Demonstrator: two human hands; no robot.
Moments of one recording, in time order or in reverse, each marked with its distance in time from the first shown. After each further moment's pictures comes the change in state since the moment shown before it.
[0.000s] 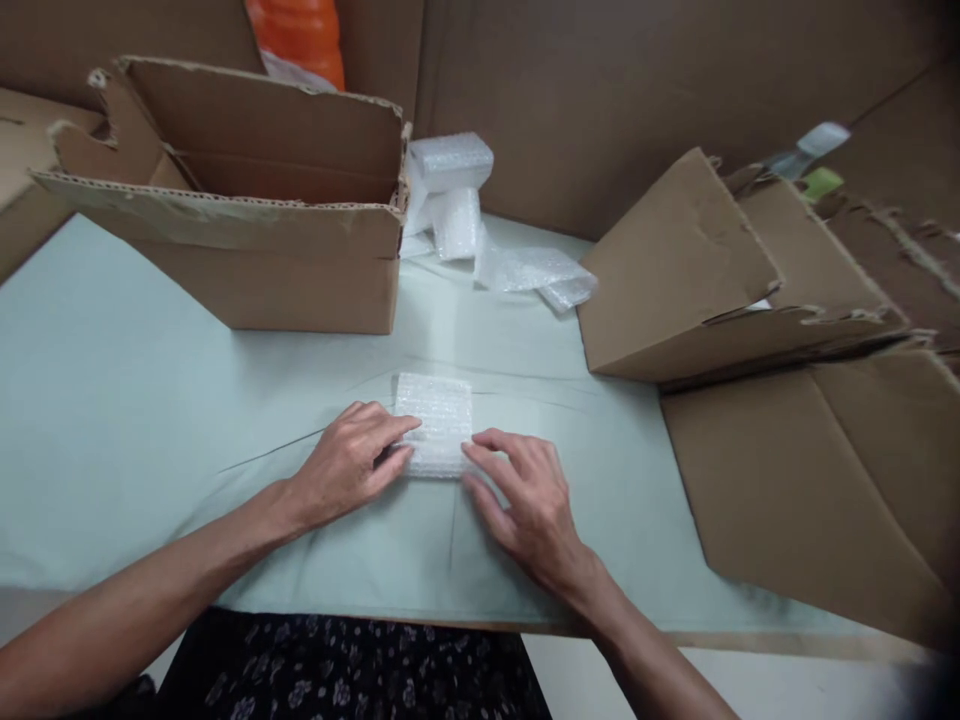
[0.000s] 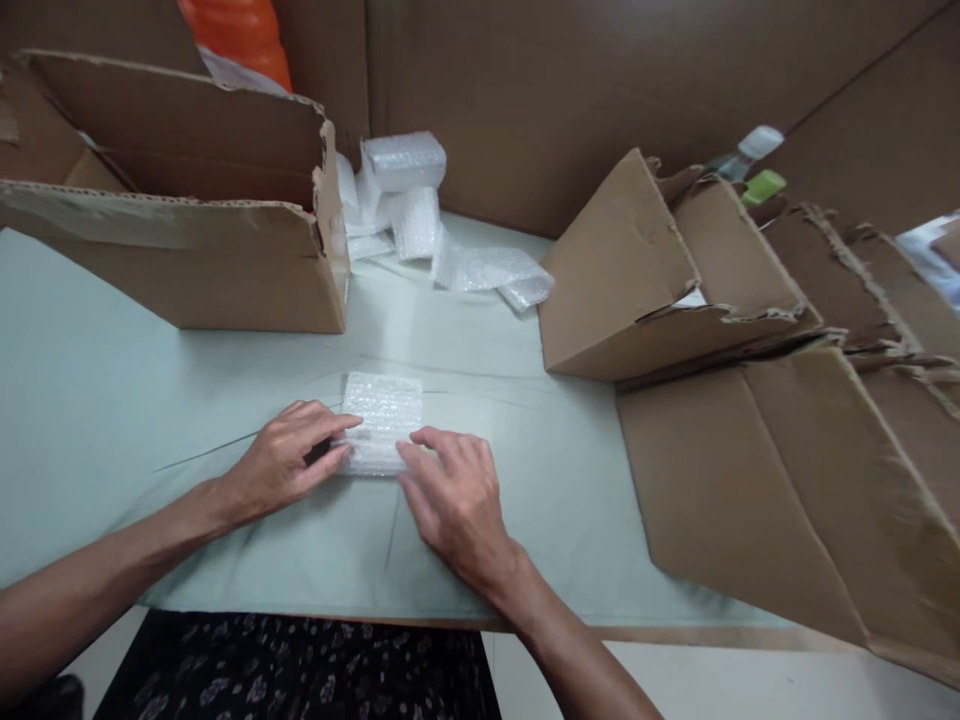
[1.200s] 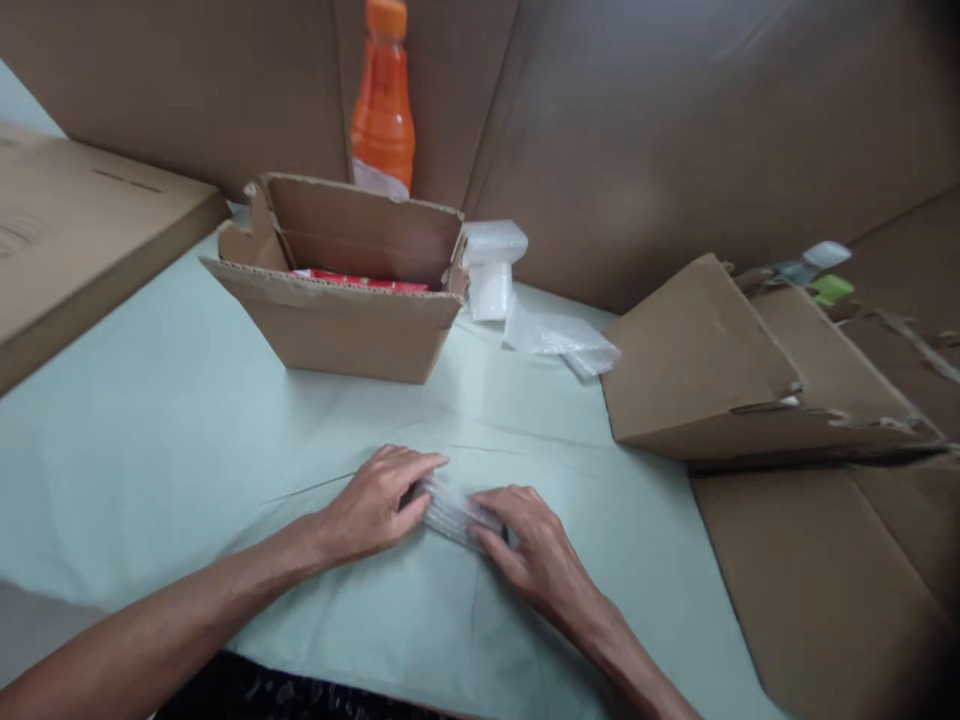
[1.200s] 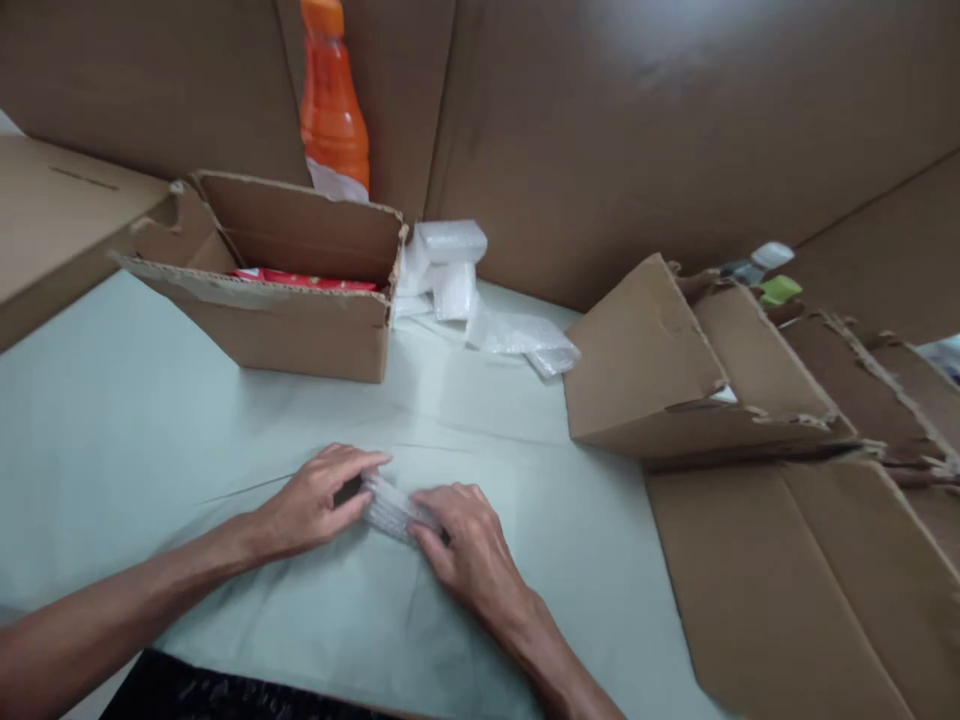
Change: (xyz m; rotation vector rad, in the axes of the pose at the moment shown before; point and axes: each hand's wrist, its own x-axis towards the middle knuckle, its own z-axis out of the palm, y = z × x) left_hand 0.001 -0.005 -0.001 -0.132 -0.016 -0.135; right_hand 0.021 0.016 0.011 0.198 -0.184 0.009
